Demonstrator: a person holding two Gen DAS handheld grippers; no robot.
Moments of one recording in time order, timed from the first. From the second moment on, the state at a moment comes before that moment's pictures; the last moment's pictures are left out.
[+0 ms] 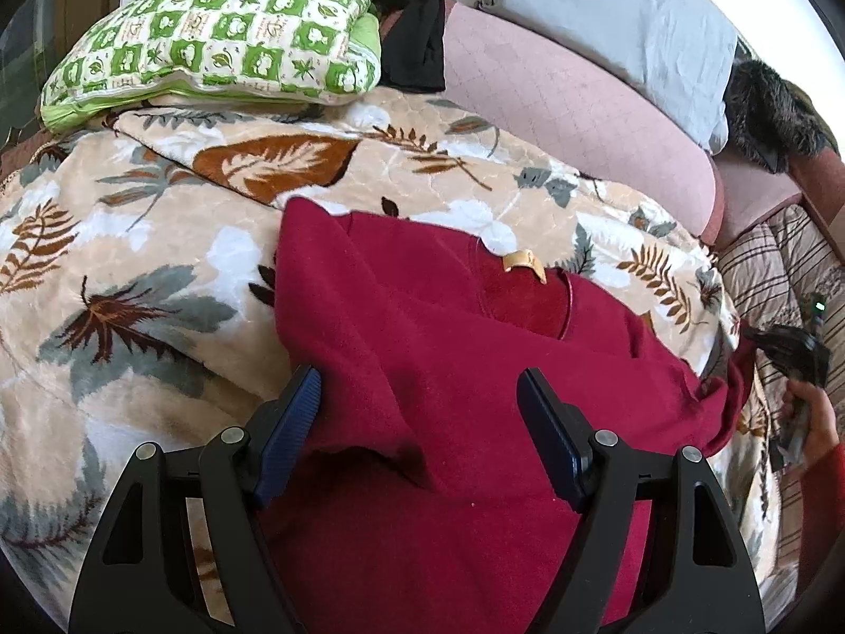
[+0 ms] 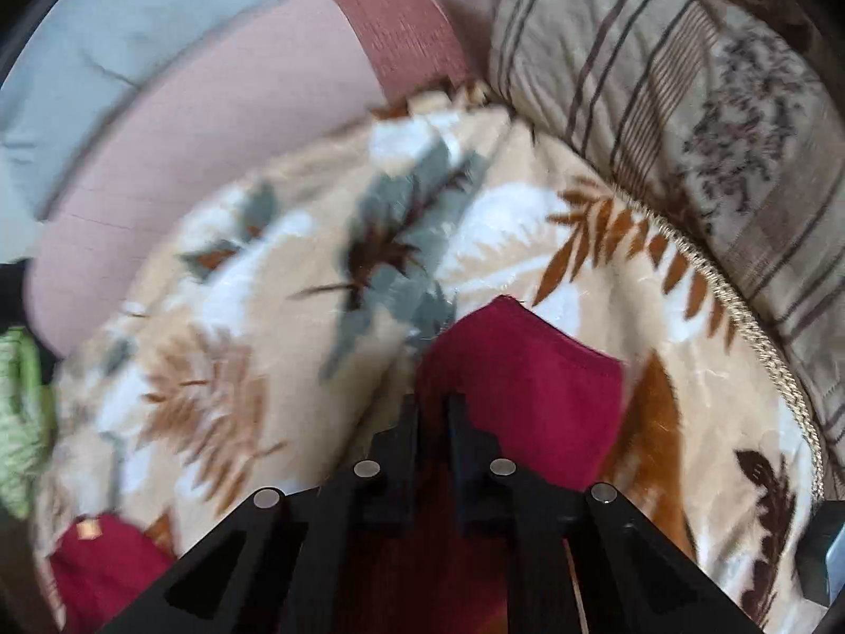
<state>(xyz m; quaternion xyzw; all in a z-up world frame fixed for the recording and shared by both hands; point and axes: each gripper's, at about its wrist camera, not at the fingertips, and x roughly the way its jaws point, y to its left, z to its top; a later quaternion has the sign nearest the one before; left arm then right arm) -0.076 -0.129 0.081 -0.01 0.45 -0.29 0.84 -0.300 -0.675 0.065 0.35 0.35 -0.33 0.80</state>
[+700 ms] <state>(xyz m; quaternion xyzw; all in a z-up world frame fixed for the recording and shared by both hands) -0.060 -0.067 0.138 -0.07 0.42 -0.34 0.84 -0.145 -0.364 0.176 0.26 0.28 0.18 0.91</state>
